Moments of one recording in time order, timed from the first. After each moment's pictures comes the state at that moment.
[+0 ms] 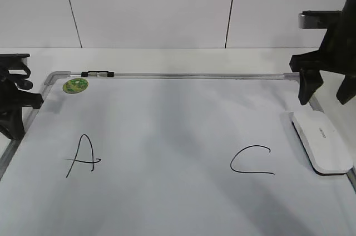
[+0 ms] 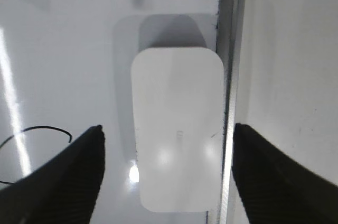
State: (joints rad) left arm -0.07 1.97 -1.28 -0.08 0.96 0.01; right arm 0.12 1.83 -1.45 -0.02 1.21 0.13
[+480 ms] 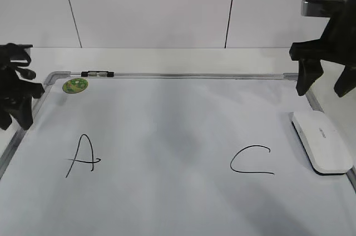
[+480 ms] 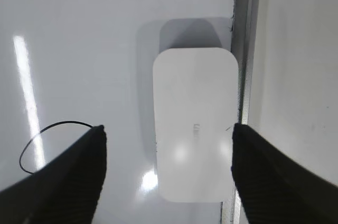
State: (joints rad) left arm -0.08 1.97 -1.36 -0.08 1.05 0.02; right arm 0.11 1.80 -1.47 0.03 1.22 0.13
